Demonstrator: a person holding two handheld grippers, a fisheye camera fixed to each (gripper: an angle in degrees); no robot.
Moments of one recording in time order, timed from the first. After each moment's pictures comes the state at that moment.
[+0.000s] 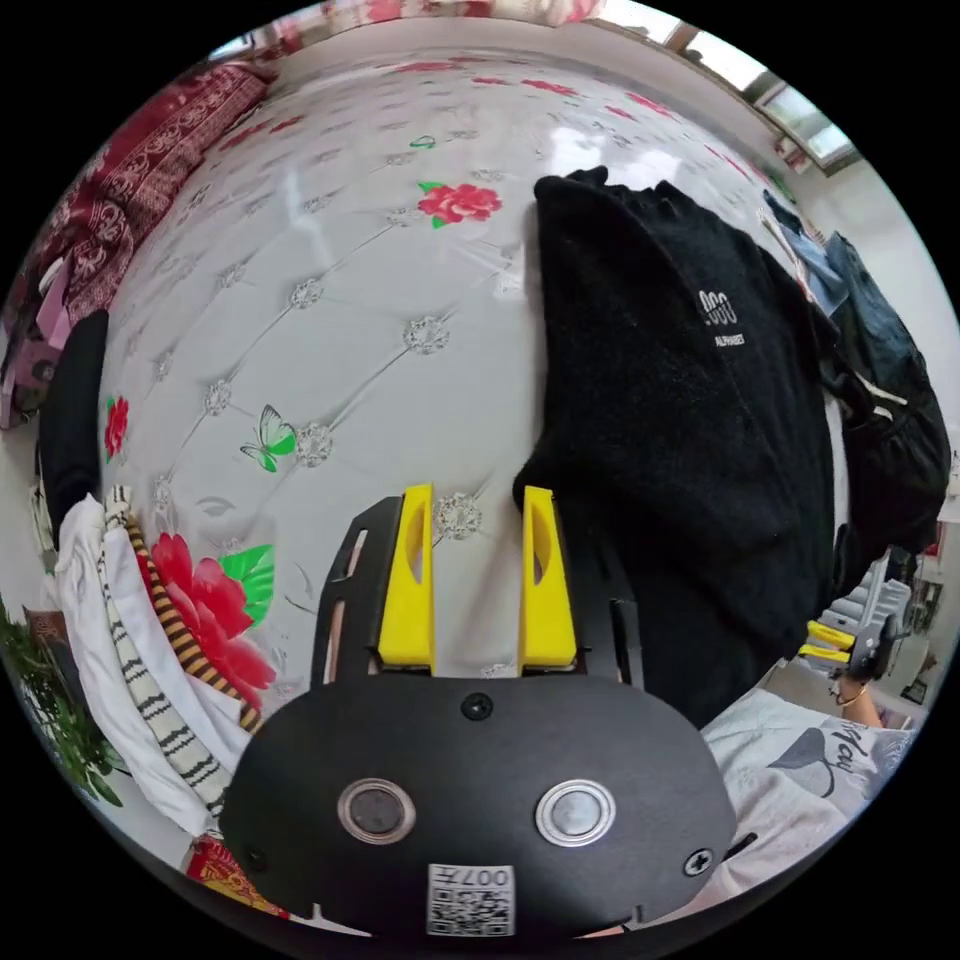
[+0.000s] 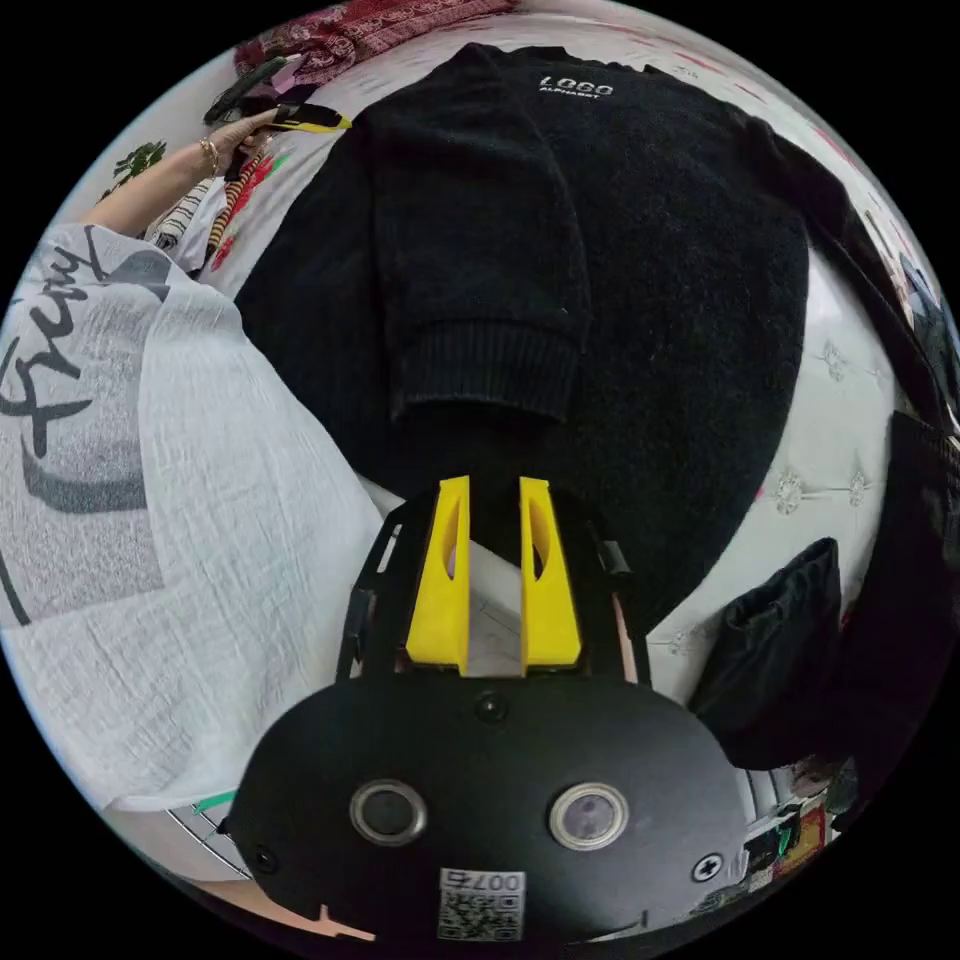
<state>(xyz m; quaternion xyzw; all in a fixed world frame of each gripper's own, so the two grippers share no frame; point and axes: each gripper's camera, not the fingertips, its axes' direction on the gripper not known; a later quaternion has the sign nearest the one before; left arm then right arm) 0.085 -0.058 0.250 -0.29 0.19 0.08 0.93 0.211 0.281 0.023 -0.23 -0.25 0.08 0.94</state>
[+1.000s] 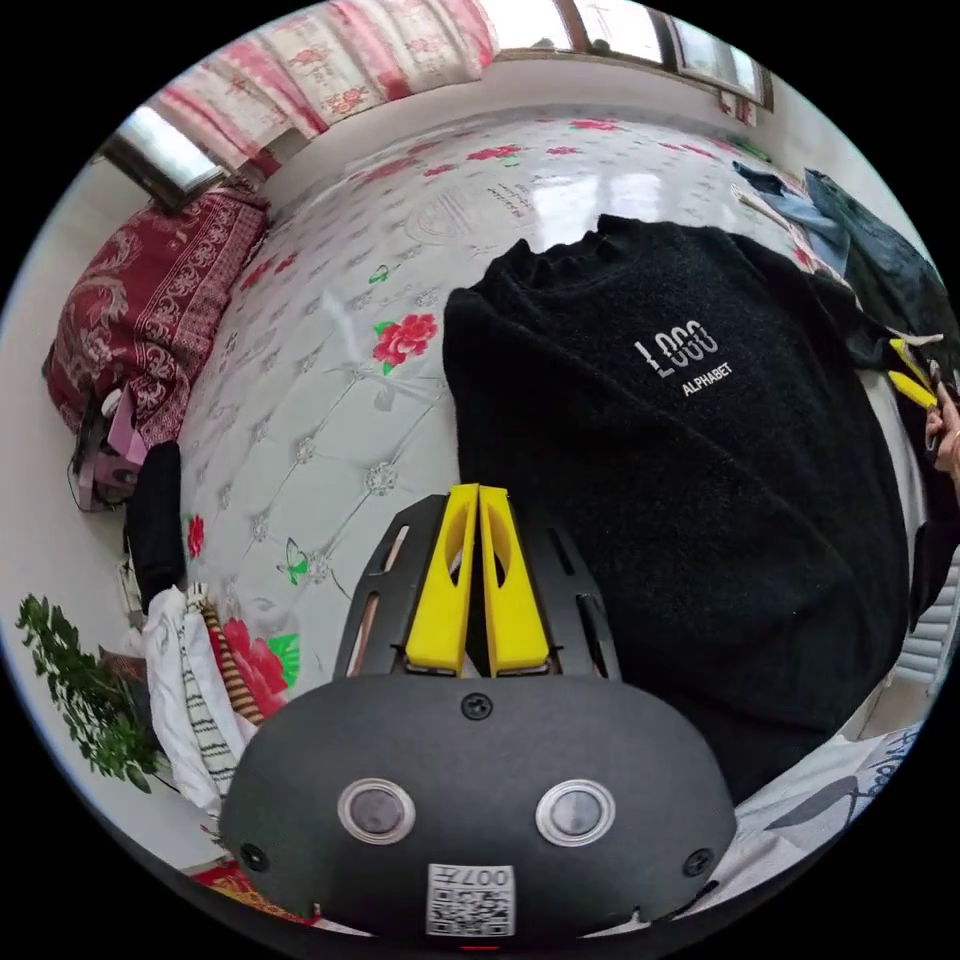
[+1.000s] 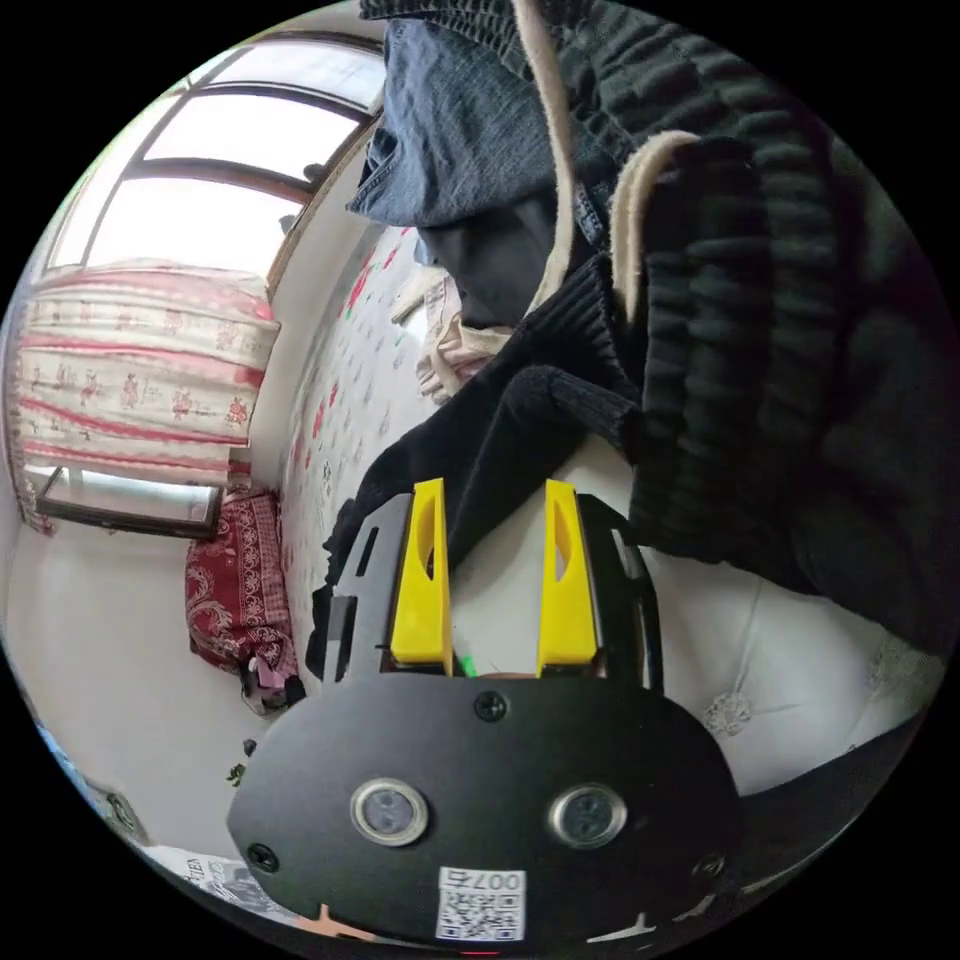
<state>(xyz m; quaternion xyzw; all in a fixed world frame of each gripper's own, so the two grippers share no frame) 0.160 -0.071 0.239 -0.16 0.06 0.15 0.97 0.698 0.352 -0.002 0.09 -0.20 0.68 0.70</state>
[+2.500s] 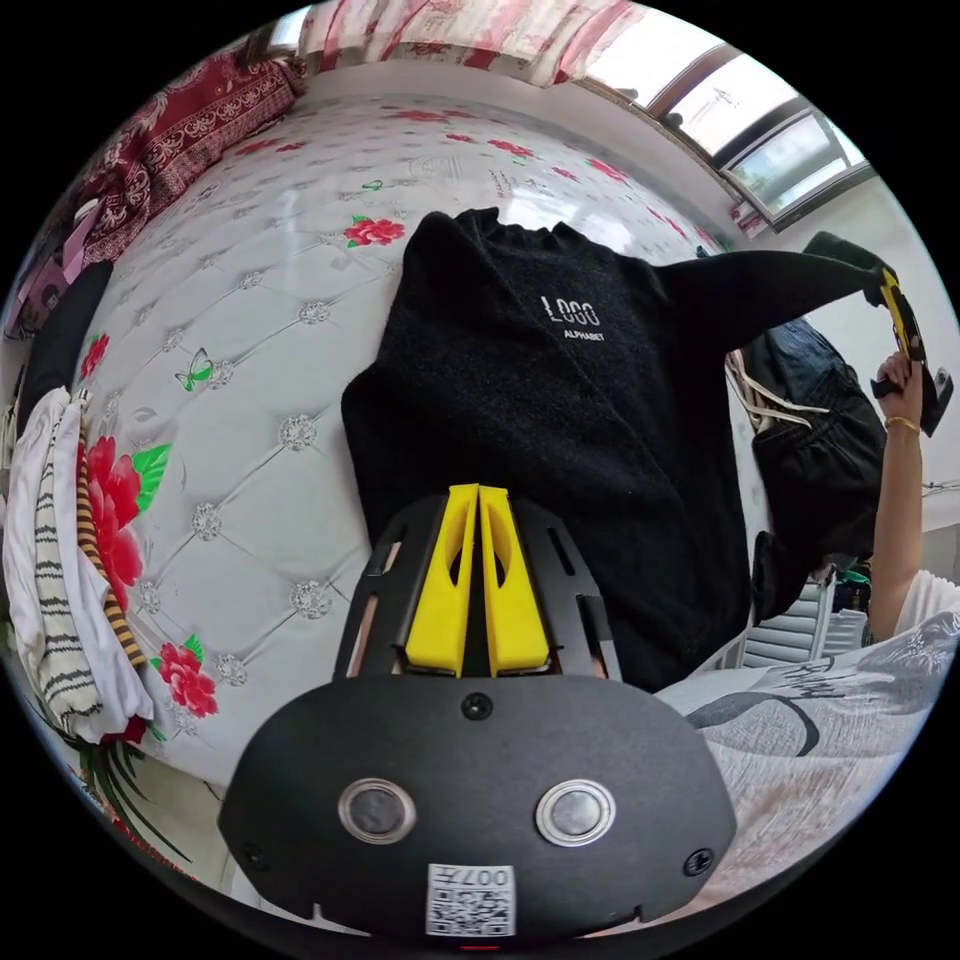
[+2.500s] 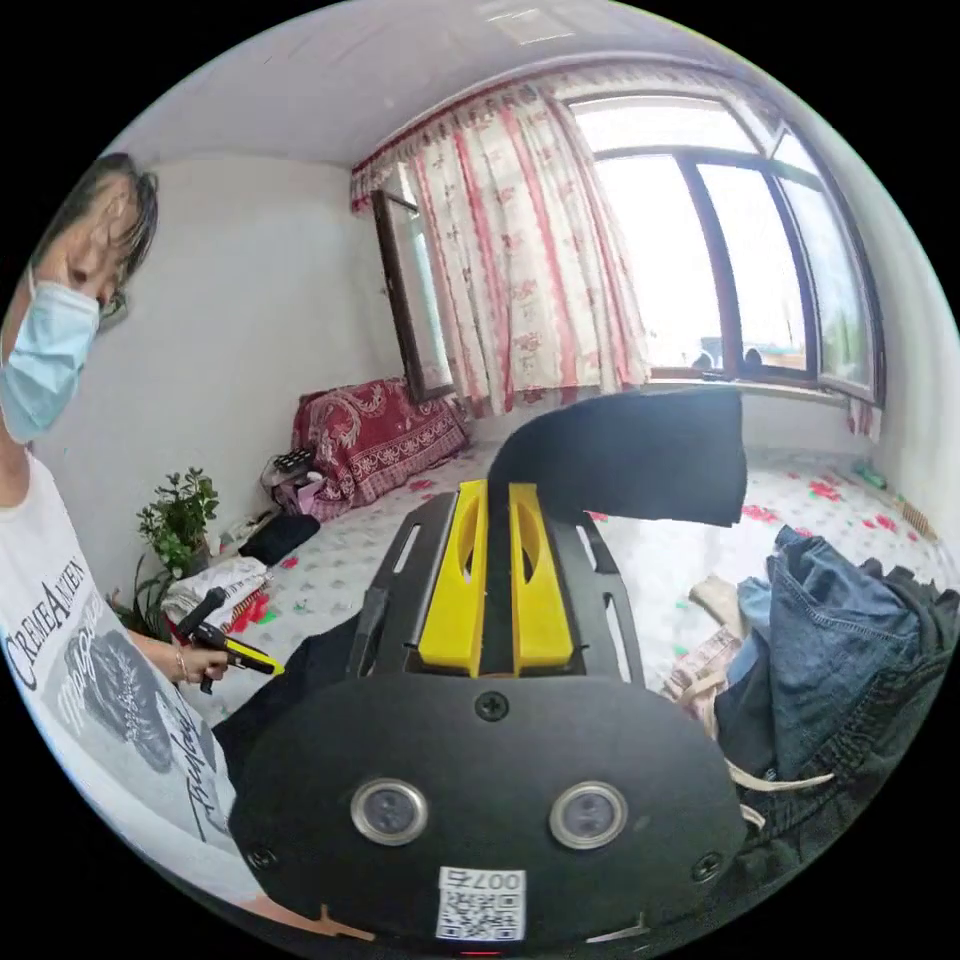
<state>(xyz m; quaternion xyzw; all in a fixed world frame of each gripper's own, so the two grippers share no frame) 0.046 0.012 0.196 -0.21 0.25 0.02 0.94 0.353 0.244 -0.323 0.37 -0.11 0.12 0.91</state>
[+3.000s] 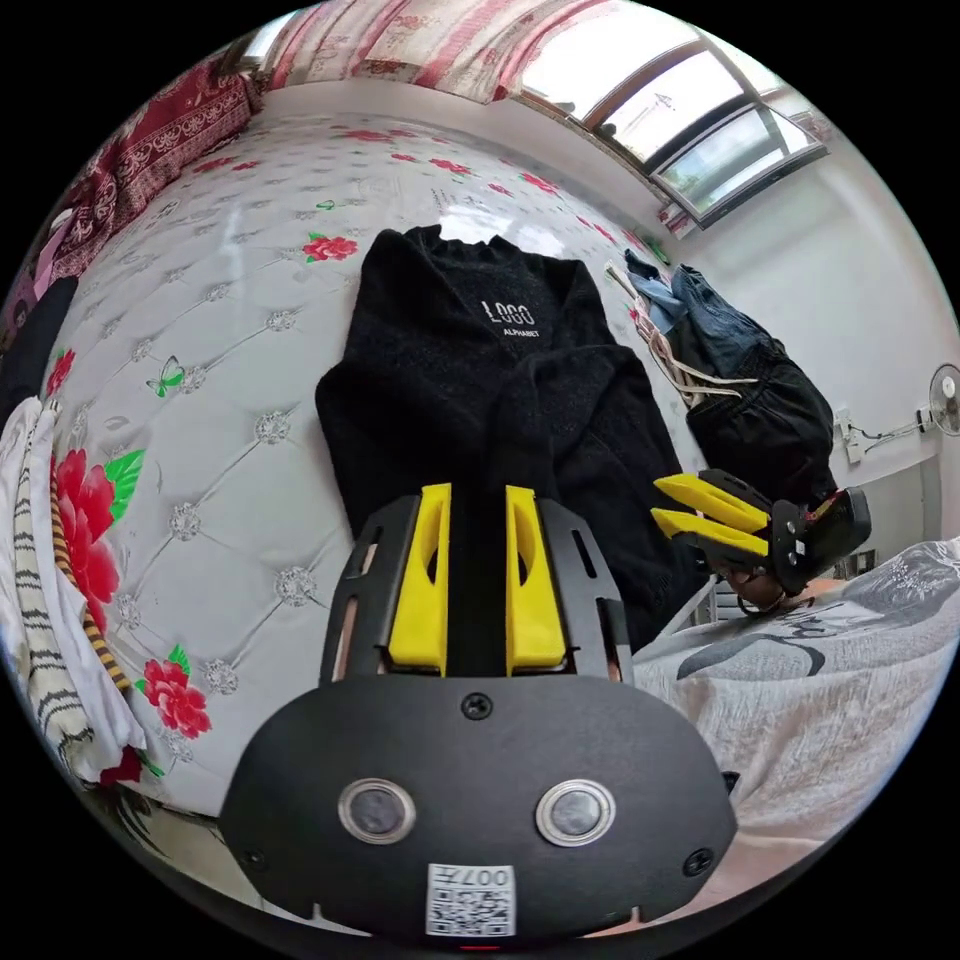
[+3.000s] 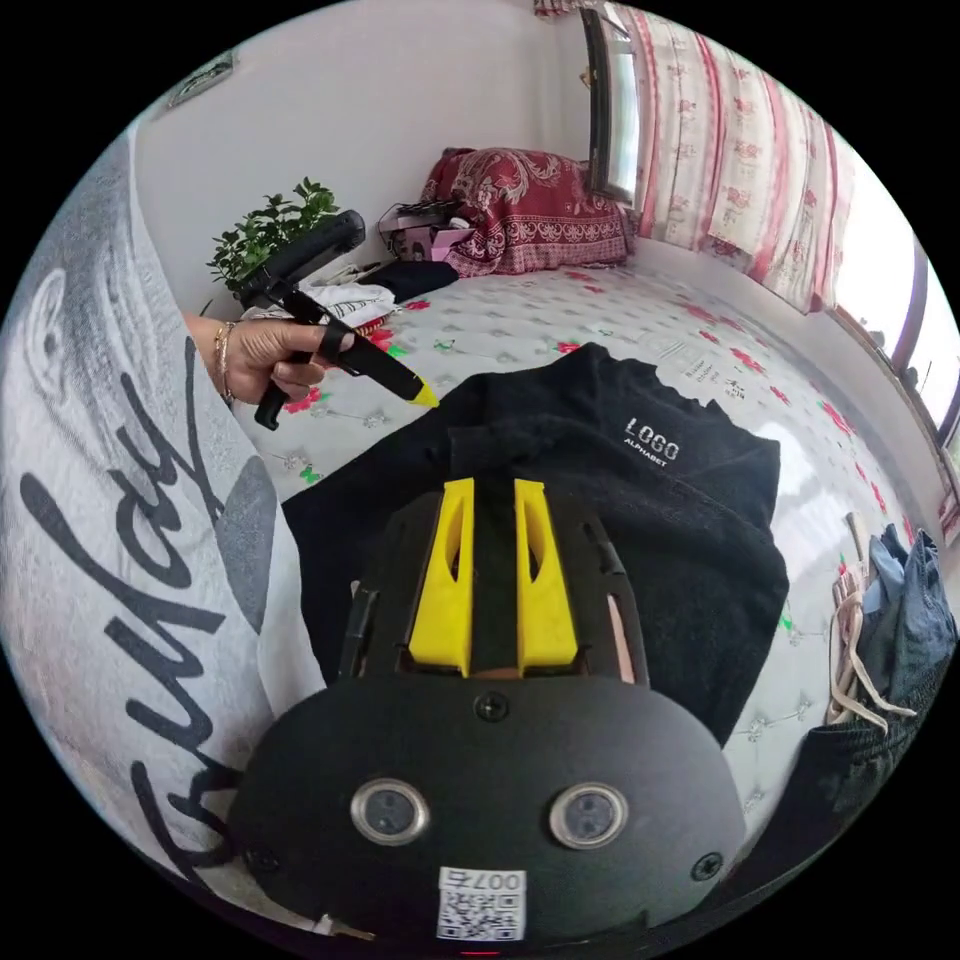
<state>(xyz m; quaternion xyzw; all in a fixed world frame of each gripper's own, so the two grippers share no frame) 0.013 0.044 0.174 -0.18 0.33 0.06 0.92 -0.076 0.293 -0.125 0.13 -0.17 -0.07 0.97</state>
